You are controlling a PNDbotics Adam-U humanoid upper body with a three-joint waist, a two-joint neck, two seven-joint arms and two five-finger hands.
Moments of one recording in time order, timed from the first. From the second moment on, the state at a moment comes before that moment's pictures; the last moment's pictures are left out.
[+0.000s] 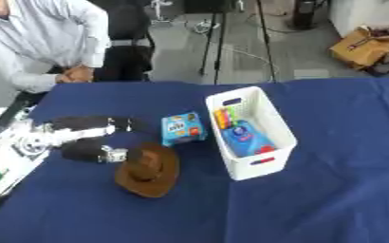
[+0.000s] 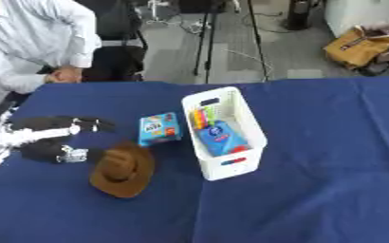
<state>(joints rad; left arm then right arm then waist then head) -0.61 0.81 -0.38 -1.52 -0.29 -0.16 -0.61 -0.43 -0.36 -0.18 -1.98 0.89 -0.07 -0.91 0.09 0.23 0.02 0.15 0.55</state>
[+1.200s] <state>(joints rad) -0.62 0.75 -0.38 -1.39 -0.63 -0.28 -0.52 -0.44 -0.35 -0.18 -1.98 0.88 -0.07 -0.91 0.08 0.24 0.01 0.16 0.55</state>
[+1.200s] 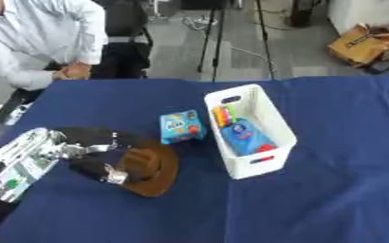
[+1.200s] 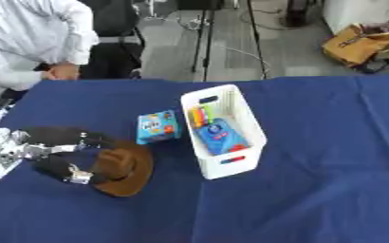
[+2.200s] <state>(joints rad) -0.68 0.71 -0.38 -1.27 -0.67 -0.29 -0.54 -0.44 -0.34 -0.18 -1.98 0.87 -0.07 -0.91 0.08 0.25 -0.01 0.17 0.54</state>
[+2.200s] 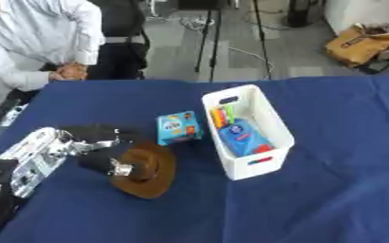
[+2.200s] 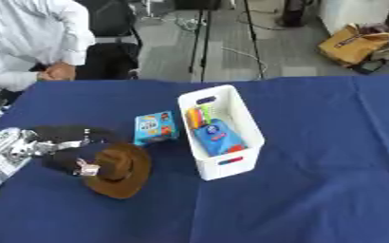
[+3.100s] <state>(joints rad) -0.70 0.68 -0.37 -1.22 -0.69 -0.31 -0.59 -0.45 -0.33 -0.18 -1.98 0.85 -0.07 -0.91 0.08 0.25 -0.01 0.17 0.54</state>
